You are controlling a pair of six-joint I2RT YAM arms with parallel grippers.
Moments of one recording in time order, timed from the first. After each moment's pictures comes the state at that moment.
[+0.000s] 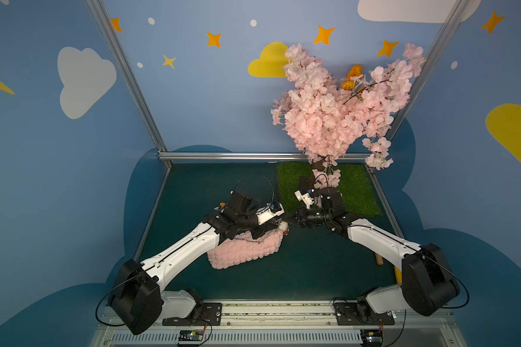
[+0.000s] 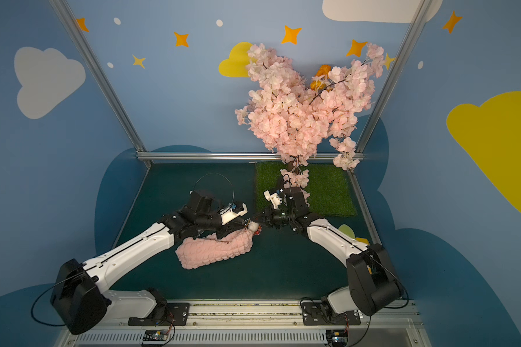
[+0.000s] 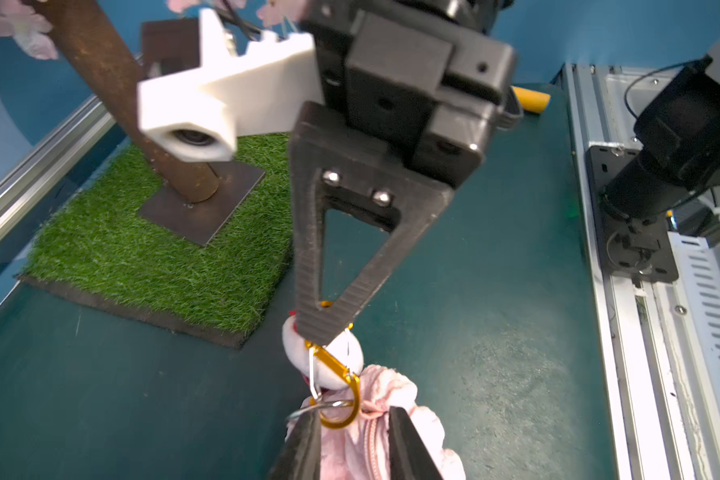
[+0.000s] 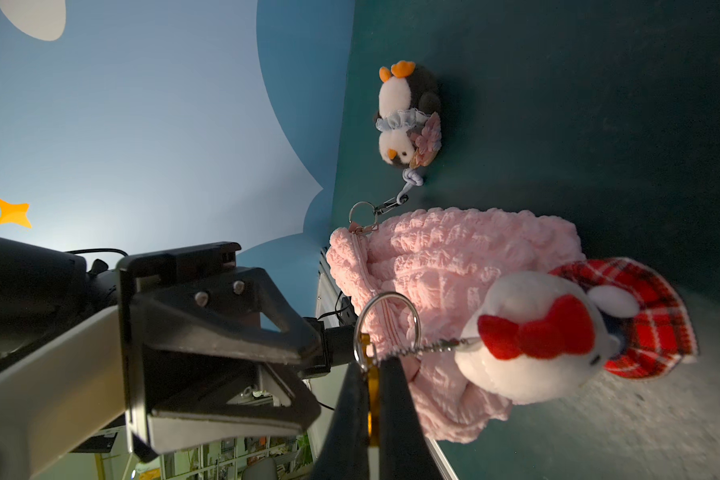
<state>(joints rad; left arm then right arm) -0.64 1.33 1.00 -0.36 0.48 0.48 0.51 1.44 0.88 -0.02 -0.87 0.85</state>
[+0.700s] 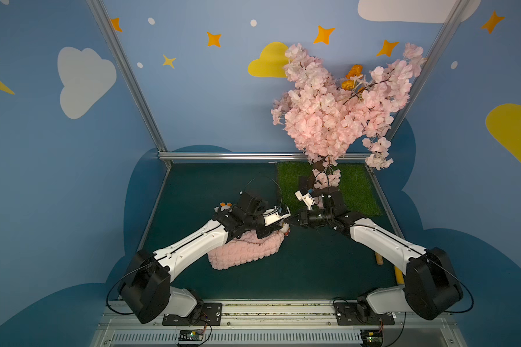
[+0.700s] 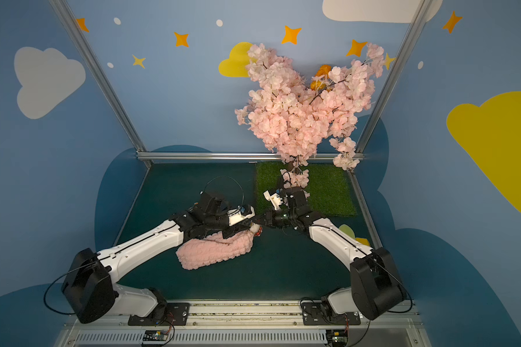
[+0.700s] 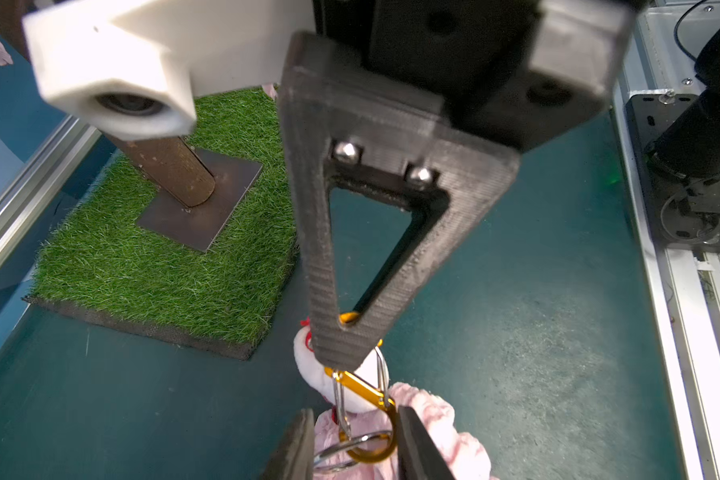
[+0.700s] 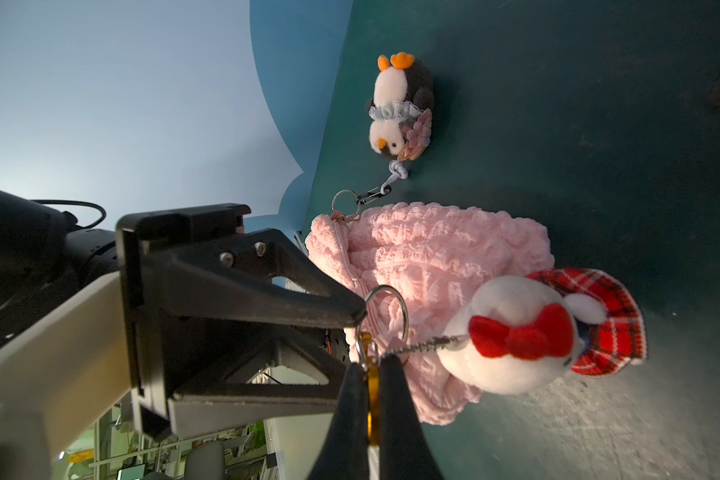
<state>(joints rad) -0.67 1.41 1.02 -0.32 0.40 0.53 0.50 1.41 0.90 -0.14 -0.86 0.65</state>
